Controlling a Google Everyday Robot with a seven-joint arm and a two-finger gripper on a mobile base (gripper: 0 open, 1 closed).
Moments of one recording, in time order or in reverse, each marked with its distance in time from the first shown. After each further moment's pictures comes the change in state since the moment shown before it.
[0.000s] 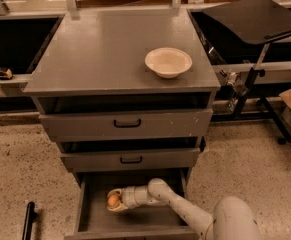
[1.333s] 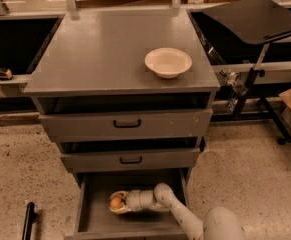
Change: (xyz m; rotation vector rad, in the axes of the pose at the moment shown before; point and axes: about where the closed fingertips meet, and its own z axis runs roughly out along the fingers) arm 0.034 0.006 0.008 0.004 -0.144 0.149
